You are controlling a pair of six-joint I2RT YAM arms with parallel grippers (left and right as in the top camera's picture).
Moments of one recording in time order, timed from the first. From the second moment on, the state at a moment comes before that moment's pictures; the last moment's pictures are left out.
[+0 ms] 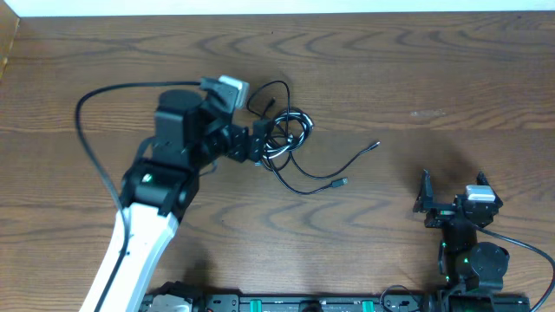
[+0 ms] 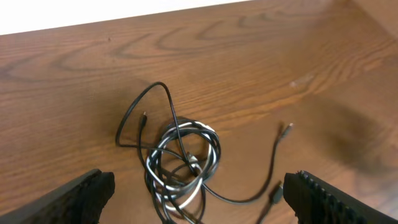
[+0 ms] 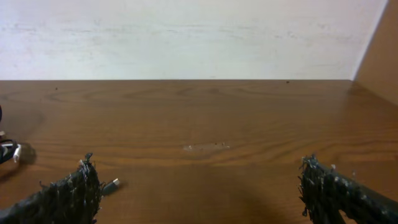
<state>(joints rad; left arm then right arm) -0.26 1.19 1.02 -0.44 0.32 -0.03 -0.05 0.01 0.01 -0.07 0.00 -0.01</state>
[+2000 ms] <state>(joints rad) -0.27 1.89 1.03 -0.18 0.19 -0.10 -0.05 0.01 0.01 -0.07 0.00 -0.01</state>
